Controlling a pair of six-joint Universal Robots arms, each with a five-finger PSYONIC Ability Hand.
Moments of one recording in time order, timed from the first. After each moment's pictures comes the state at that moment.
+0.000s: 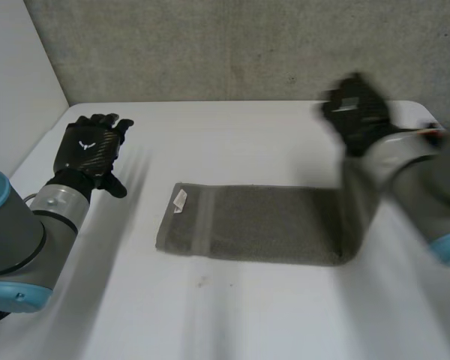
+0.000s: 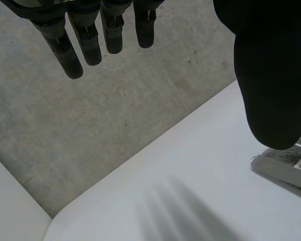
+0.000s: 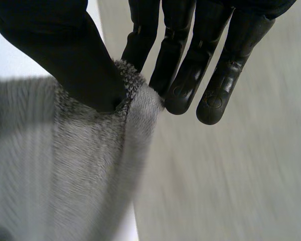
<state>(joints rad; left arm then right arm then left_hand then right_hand) 4.44 -1.83 -1.82 3.67 -1.48 3.44 1.95 -1.25 1.43 -0.18 1.39 2.13 0.19 0.20 0.21 0.20 0.05 0.98 1.18 1.18 1.19 0.99</state>
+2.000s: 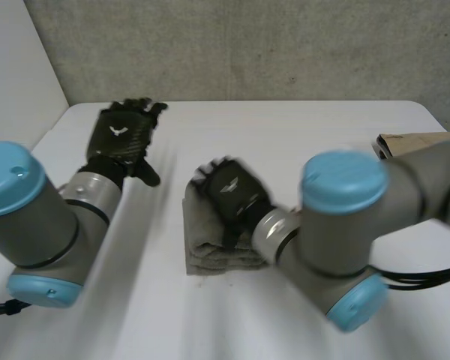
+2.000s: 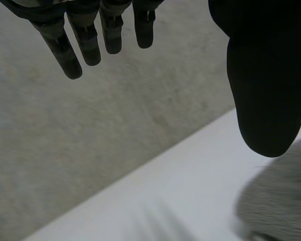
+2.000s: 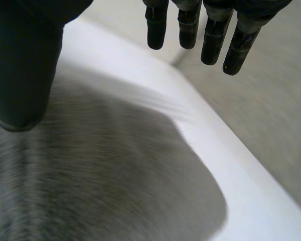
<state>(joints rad) 4.27 -1.86 -1.68 3.59 -1.57 3.32 2.31 -0.99 1.32 -0.11 1.37 2.68 0.19 0.20 0.21 0.20 0.05 0.20 0.22 0.21 0.23 0.07</state>
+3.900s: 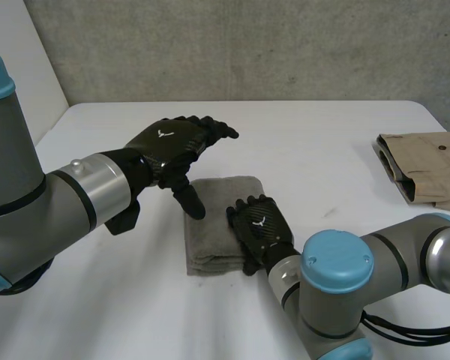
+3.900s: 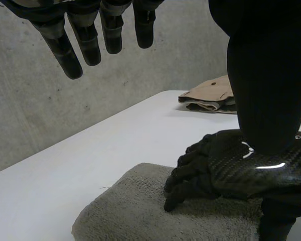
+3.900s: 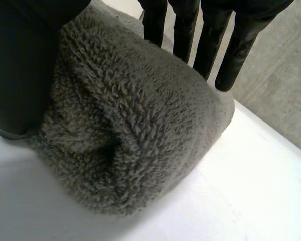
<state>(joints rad) 4.23 -1.81 -1.38 2.94 -1.20 3.22 2.30 -0.90 1.62 -0.51 1.59 2.82 0.19 0.20 0.21 0.20 0.05 0.36 0.40 0.41 0.41 0.21</state>
